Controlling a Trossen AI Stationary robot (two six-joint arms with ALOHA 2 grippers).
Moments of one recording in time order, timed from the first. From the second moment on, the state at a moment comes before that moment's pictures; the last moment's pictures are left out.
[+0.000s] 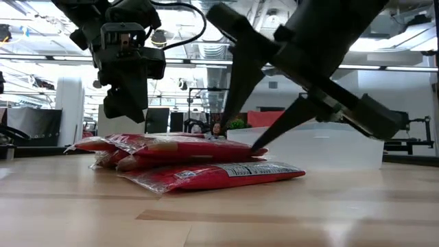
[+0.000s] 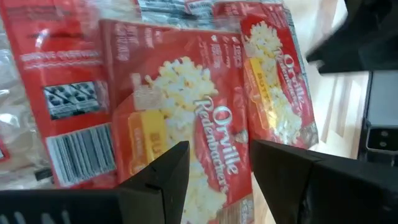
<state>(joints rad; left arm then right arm) 0.10 1.33 0.66 -0.16 0.30 -0.55 0.50 2.05 1.36 -0.39 0.60 2.27</state>
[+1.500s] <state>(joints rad) -0.06 1.60 0.67 0.02 0.19 -0.54 0.39 2.19 1.36 -0.04 0.67 2.07</state>
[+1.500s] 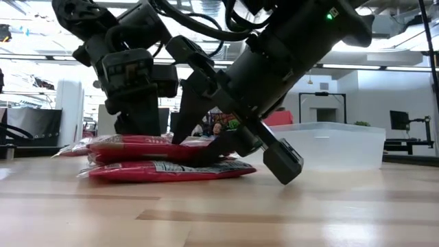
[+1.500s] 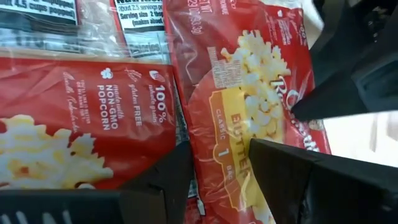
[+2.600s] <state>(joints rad) 0.04 1.28 0.69 -0.10 0.41 -0.70 0.41 2.04 1.36 -0.20 0.72 2.01</state>
